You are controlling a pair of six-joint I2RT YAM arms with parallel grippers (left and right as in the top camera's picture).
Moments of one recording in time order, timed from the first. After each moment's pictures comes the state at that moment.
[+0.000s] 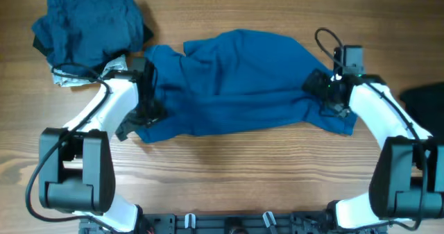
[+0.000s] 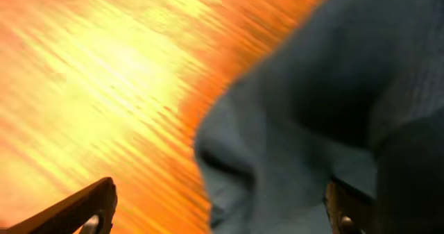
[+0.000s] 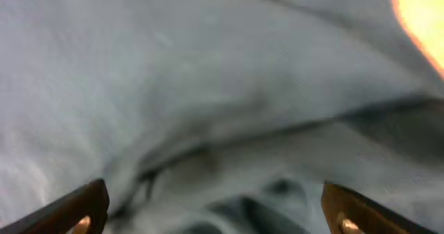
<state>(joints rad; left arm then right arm) -0.10 1.75 1.06 -0.99 -0.19 -0.70 -0.04 1.67 1.01 -0.62 0.00 0.57</state>
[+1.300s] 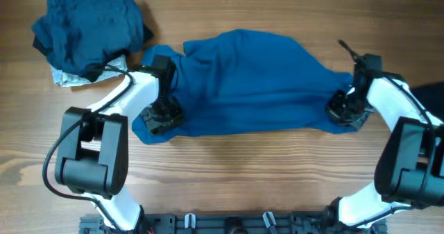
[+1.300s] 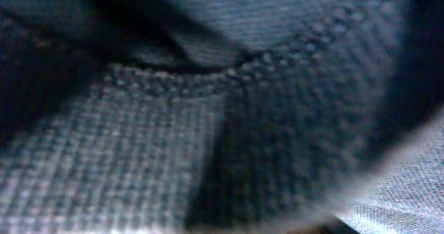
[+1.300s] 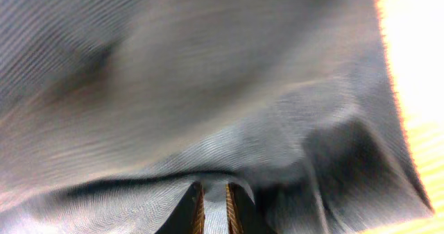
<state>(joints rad) -0.22 1.88 1.12 -0.97 0.07 -0.71 -0.23 1.78 1.03 -0.84 -0.08 0.49</state>
